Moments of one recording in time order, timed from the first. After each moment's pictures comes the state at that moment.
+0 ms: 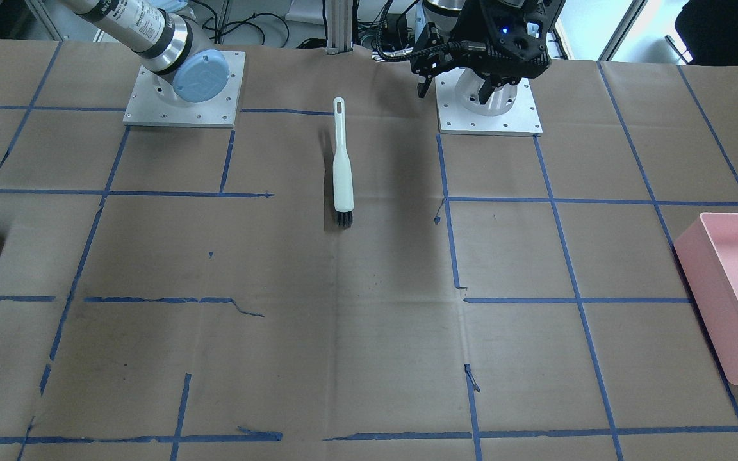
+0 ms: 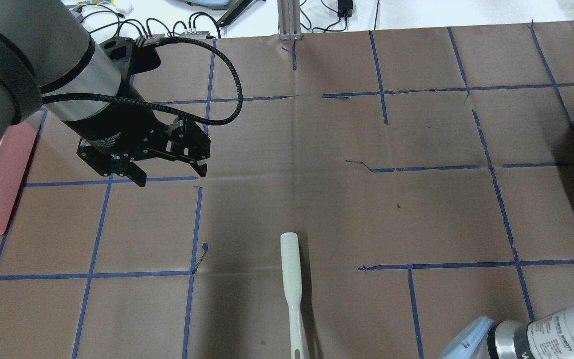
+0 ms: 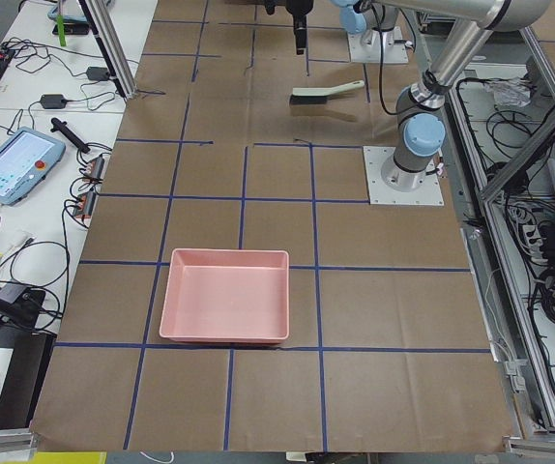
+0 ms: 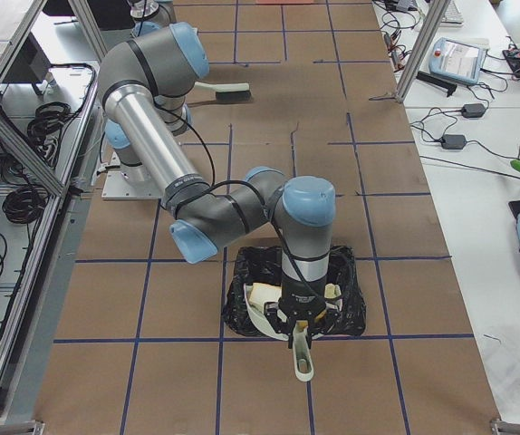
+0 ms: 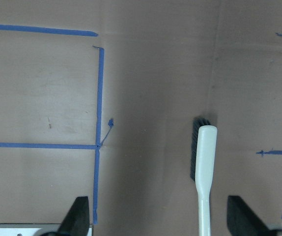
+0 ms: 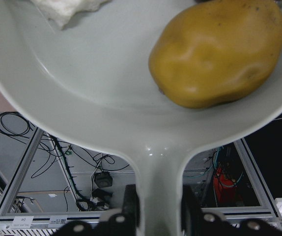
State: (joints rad) left arm -1.66 -1.40 -1.66 -1.71 1.44 -0.11; right arm 0.61 -1.04 1.11 -2.16 -1.88 -2.58
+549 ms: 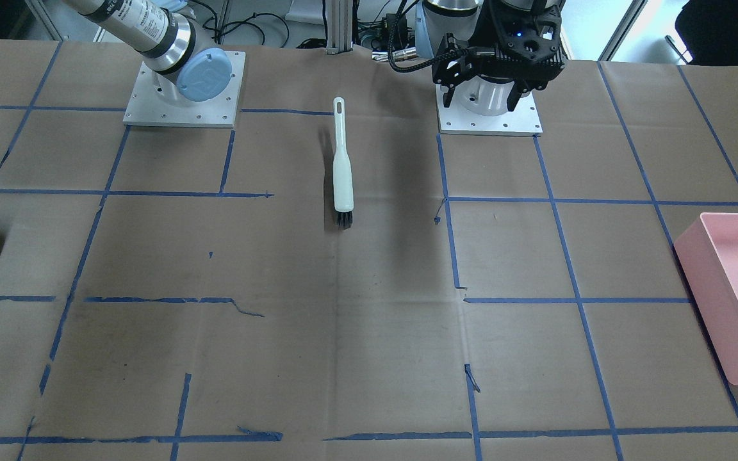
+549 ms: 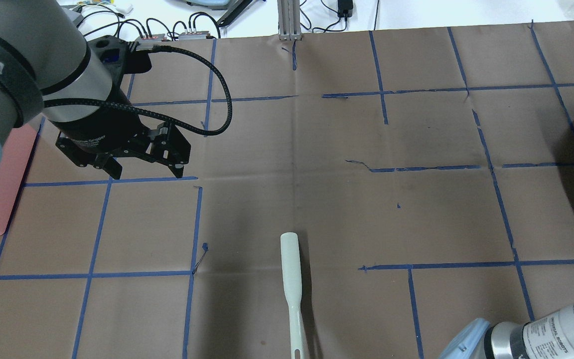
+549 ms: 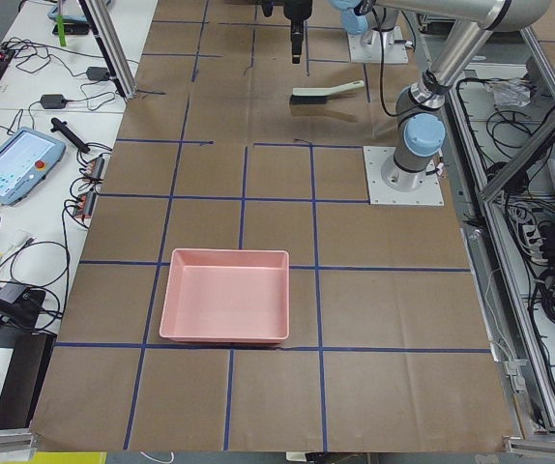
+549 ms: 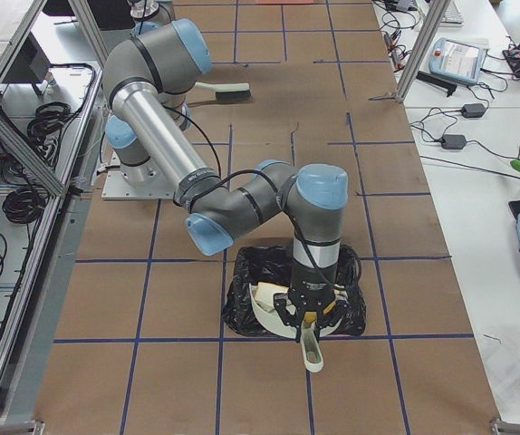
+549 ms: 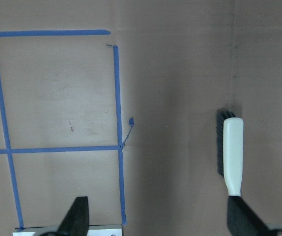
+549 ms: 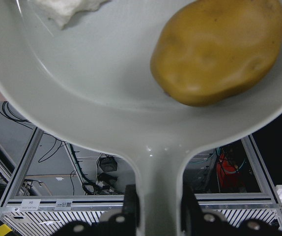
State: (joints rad) left arm -1.66 -1.40 -1.67 -1.66 1.56 -0.05; right arm 0.64 -1.04 1.13 -2.20 -1.94 -2.56
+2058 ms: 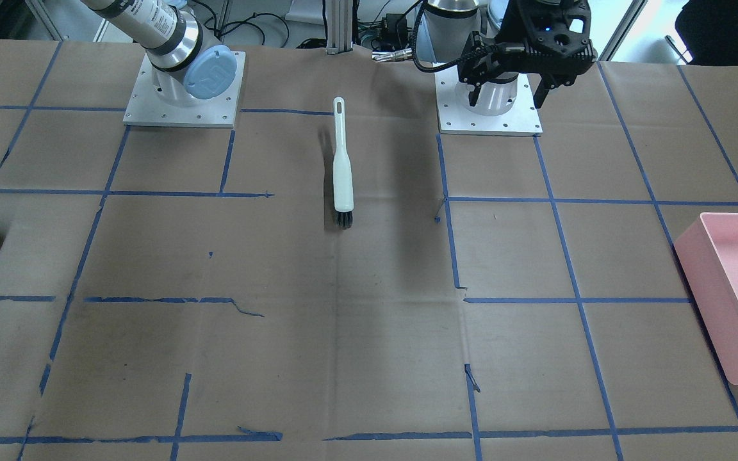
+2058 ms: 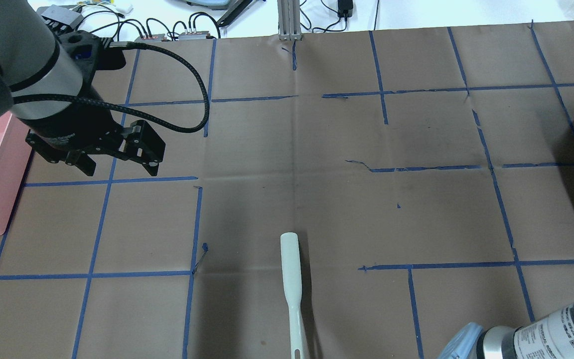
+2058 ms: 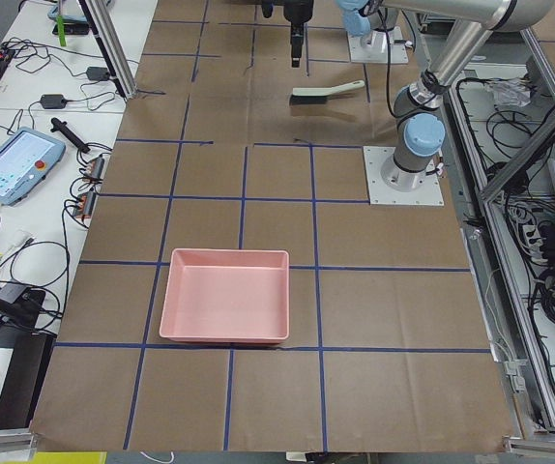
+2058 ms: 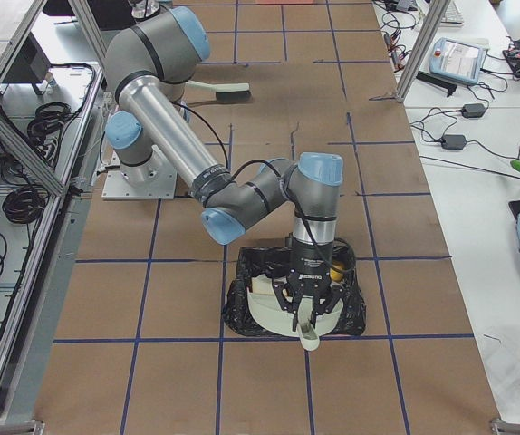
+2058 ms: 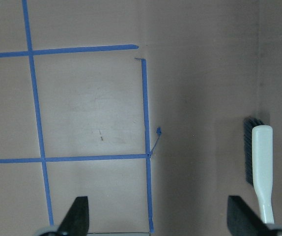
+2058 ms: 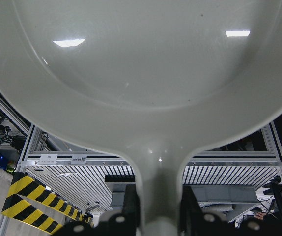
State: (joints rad) left arm -1.58 -1.37 -1.68 -1.69 1.59 0.02; right arm 0.71 -1.08 1.32 -2.50 -2.14 -2.58
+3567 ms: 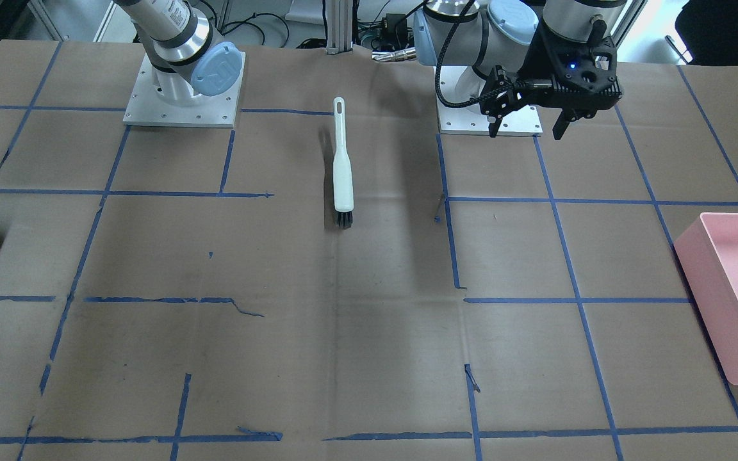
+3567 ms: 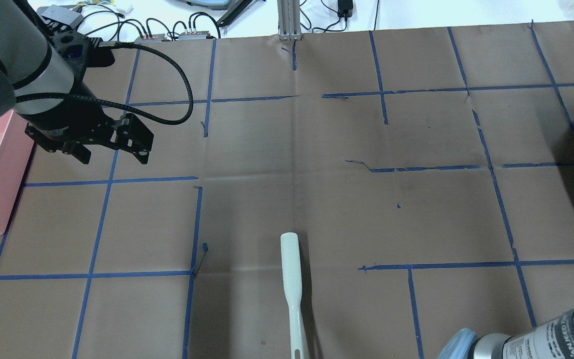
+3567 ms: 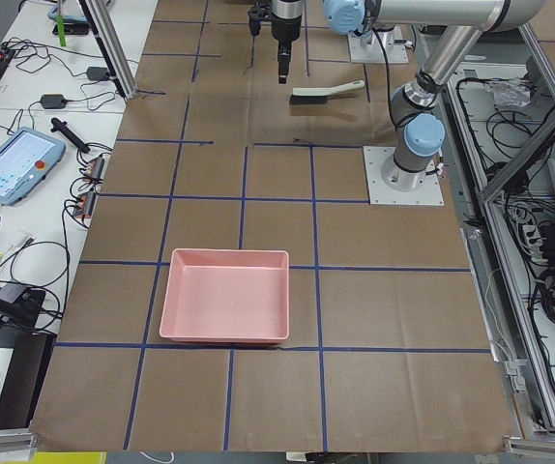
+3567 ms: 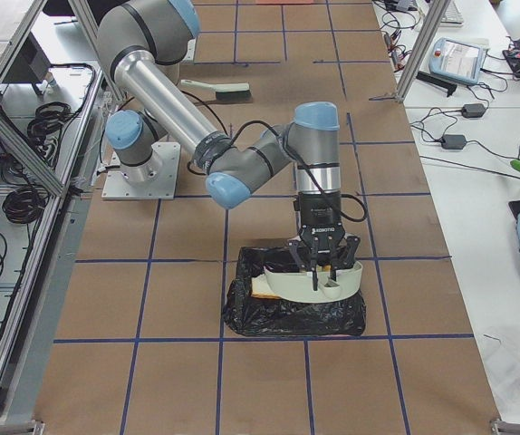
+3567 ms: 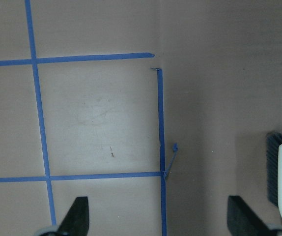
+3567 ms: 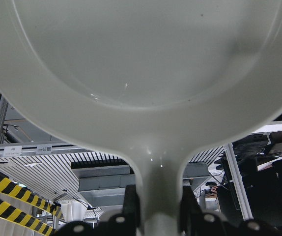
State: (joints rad) left arm -1.52 -1.41 -1.71 -1.56 1.59 0.09; right arm 0.78 -1.22 1.43 -2.59 -2.07 -2.55
